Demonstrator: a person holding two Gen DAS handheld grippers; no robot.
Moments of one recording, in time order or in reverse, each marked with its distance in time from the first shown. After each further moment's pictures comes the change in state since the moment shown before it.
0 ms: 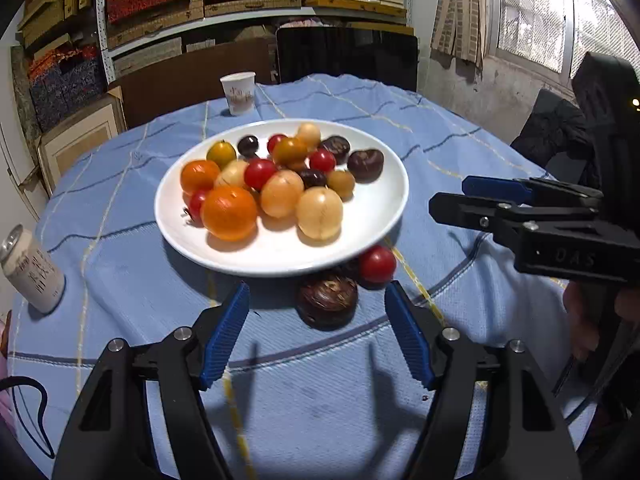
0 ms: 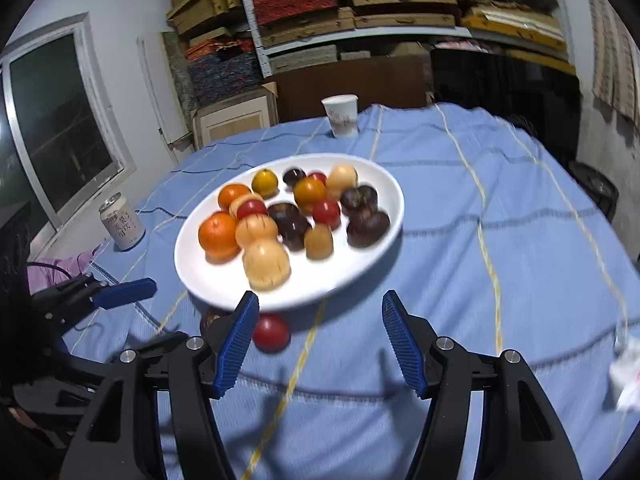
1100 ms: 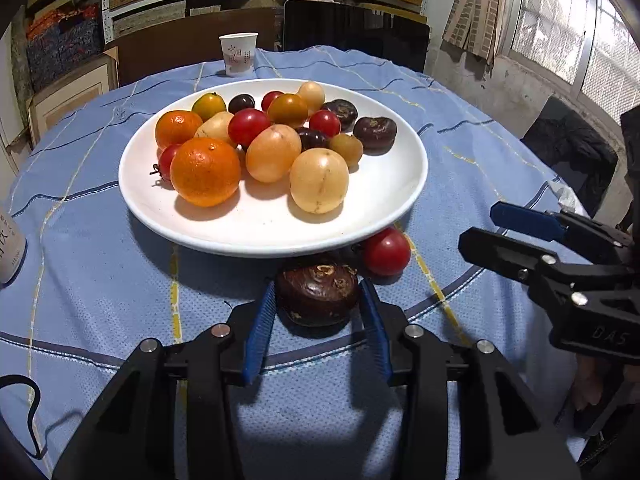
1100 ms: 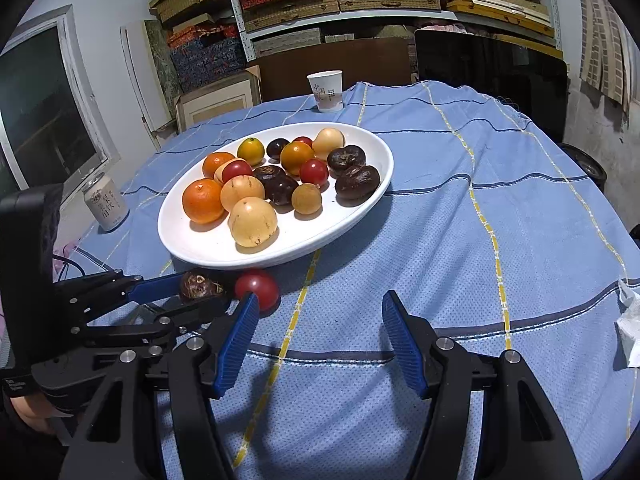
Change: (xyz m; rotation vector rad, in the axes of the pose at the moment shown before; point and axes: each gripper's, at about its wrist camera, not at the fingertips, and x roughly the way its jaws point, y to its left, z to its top) left arm 0.040 0.011 -0.003 -0.092 0.065 -0.052; right arm 0.009 0.005 -0.019 0.005 0.054 -0.056
